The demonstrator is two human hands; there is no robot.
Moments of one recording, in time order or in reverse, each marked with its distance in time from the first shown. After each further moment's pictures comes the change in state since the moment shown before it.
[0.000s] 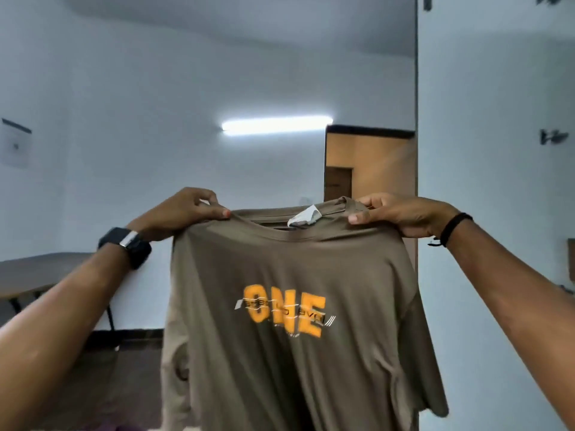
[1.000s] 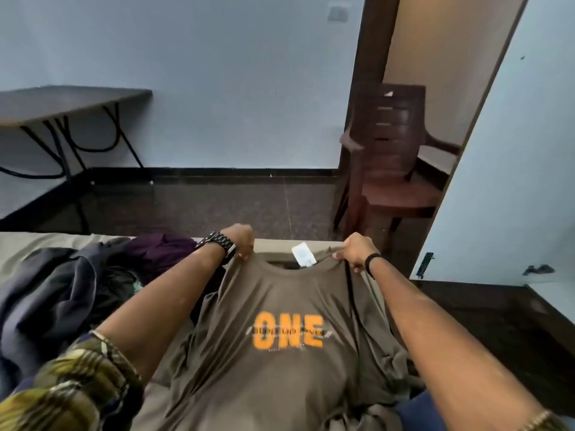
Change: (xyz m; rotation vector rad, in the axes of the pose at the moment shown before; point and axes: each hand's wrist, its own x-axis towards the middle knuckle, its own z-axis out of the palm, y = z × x) left_hand -0.156 -0.265 0.221 0.681 -0.762 -0.693; right_hand 0.024 0.315 0.268 -0.291 0.131 0.819
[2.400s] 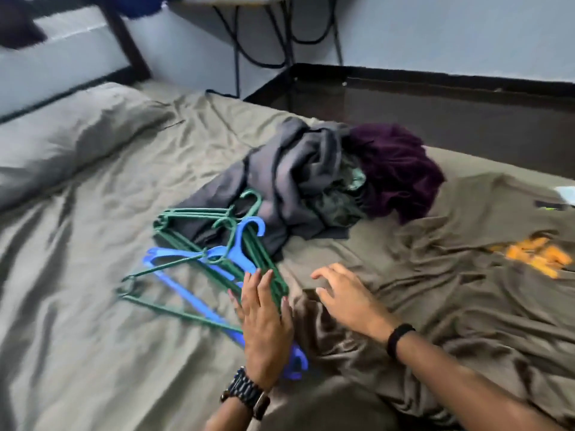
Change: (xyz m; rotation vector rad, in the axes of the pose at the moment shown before) left_hand -0.341 -0.122 0.271 -0.373 0.968 -0.749; right_hand -0.242 -0.101 0.323 -0.139 -0.585 -0.947
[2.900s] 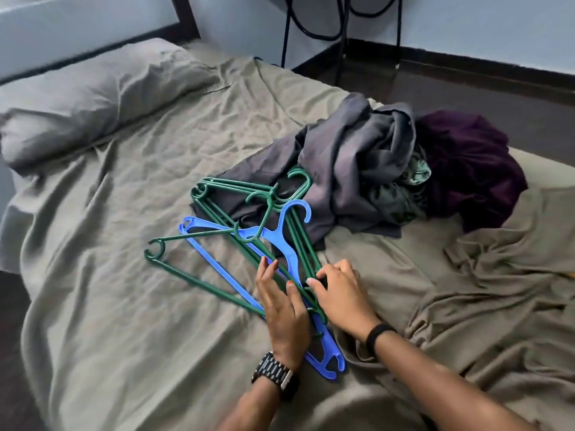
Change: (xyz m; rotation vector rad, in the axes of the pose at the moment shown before) left_hand 0.010 -0.023 0.003 -0.402 0.279 -0.275; right_hand 0.033 -0.052 0.059 -0.031 -0.017 0.165
